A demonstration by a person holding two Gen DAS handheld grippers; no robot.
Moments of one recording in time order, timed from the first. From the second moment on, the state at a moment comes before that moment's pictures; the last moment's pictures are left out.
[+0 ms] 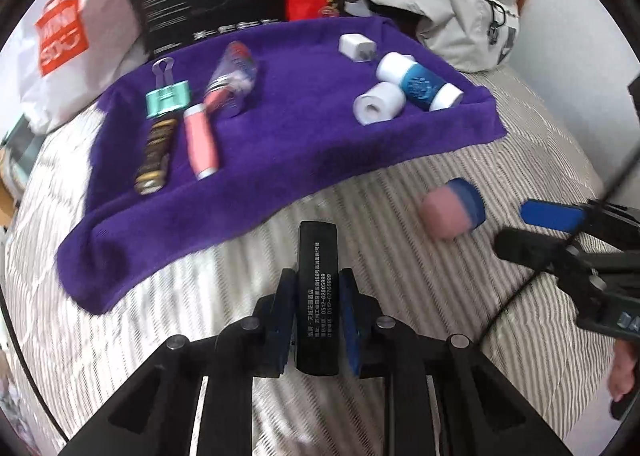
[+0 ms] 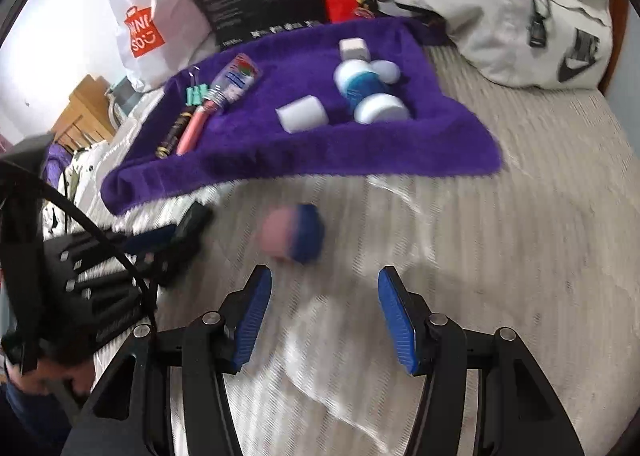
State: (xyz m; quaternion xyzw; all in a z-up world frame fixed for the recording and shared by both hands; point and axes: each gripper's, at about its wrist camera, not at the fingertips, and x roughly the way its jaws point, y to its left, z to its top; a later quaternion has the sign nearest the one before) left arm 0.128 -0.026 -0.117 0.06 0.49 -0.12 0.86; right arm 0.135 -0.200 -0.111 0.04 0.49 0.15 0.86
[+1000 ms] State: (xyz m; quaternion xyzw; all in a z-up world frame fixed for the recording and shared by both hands) left arm 0.109 0.016 -0.120 0.02 0.49 -0.11 0.87; right arm 0.147 -0.180 -0.128 -0.06 0.45 0.12 0.88
